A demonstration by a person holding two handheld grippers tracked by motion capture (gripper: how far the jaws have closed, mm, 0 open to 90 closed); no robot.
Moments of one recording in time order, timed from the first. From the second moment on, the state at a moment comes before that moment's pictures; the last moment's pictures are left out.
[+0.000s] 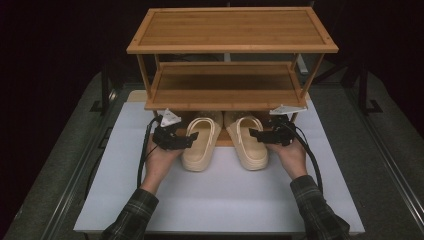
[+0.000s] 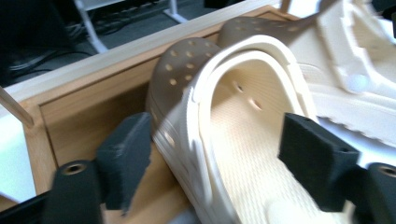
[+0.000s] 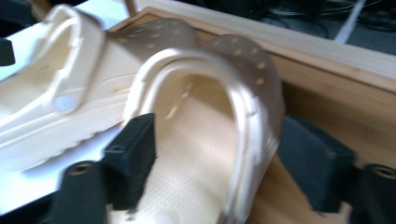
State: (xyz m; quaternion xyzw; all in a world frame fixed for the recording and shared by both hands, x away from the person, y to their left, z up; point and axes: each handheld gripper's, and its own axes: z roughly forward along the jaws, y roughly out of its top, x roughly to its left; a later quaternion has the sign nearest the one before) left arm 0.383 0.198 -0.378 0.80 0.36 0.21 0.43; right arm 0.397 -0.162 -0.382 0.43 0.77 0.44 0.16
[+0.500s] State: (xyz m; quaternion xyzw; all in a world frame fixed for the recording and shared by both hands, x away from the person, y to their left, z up) left arm 0.328 0.242 -0.399 0.82 0.32 0.15 0.45; right arm 0.339 -0.191 -0.397 0.40 0.79 0.46 0.12
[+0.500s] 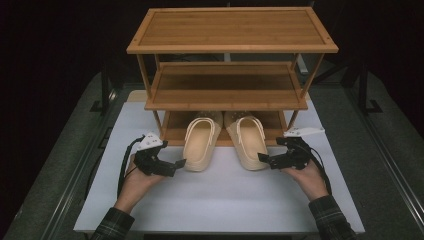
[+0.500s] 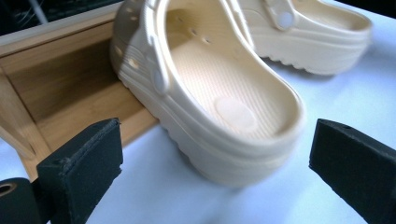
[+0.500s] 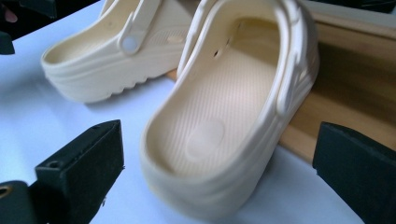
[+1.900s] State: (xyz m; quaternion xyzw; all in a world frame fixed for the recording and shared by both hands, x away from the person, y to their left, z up) left arm 0.367 0.164 -0.442 0.82 0.30 0.13 0.46; right arm 0.366 -0.135 -0.441 0.37 0.82 0.44 0.10
